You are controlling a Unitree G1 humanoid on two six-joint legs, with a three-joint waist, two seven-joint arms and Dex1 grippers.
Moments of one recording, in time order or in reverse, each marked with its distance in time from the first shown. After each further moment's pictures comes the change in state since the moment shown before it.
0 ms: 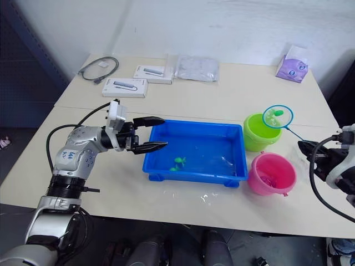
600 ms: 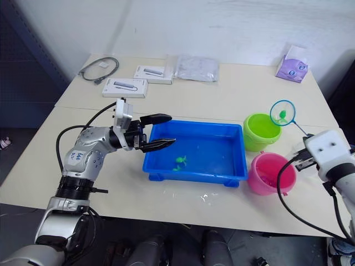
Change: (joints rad) left arm 0.001 -0.065 0.001 -0.037 -0.009 0.011 0.063; right arm 0.190 -0.180 0.376 0.117 -0.922 -0.781 0.122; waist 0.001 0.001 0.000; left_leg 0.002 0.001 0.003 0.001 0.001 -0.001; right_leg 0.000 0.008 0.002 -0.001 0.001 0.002
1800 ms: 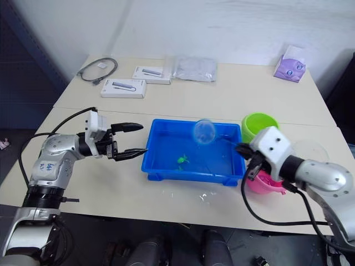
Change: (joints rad) left arm 0.137 0.231 0.053 0.041 0.049 -0.158 -0.070; right arm -0.283 -0.016 0.242 -0.255 0.496 0.376 0.259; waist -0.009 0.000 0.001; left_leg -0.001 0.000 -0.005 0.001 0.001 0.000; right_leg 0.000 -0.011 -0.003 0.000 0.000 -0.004
